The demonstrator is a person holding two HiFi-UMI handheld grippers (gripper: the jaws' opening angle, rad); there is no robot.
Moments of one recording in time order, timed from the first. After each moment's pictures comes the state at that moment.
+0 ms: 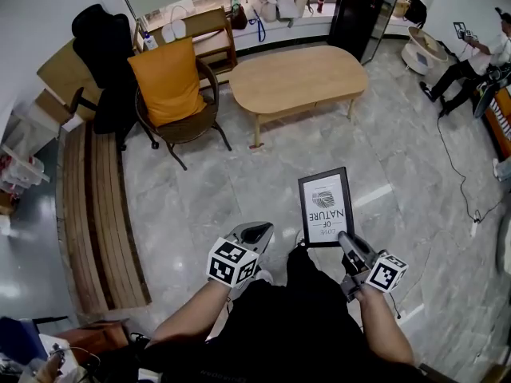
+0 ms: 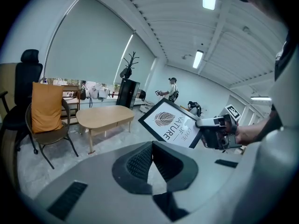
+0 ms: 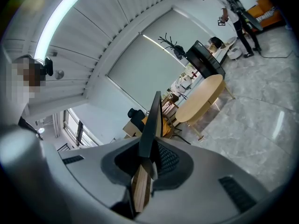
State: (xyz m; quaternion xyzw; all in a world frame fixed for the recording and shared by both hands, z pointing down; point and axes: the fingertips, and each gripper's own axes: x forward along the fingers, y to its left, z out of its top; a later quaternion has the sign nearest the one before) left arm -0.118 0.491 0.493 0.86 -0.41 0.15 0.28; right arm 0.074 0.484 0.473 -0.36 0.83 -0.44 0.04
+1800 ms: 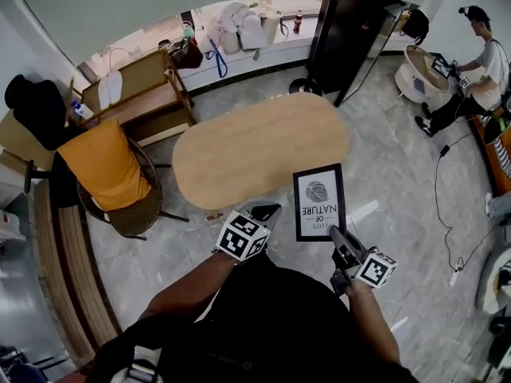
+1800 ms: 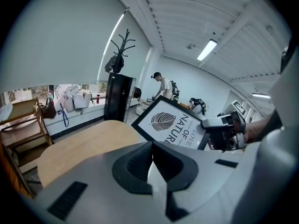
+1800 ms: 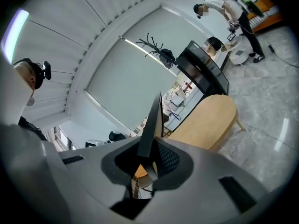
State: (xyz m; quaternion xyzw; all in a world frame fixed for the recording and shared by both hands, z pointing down) left arm 0.051 -0.171 0.518 0.88 -0.34 0.20 0.26; right arm 0.205 -0.134 0.489 -0.38 0.81 -0.45 0.06
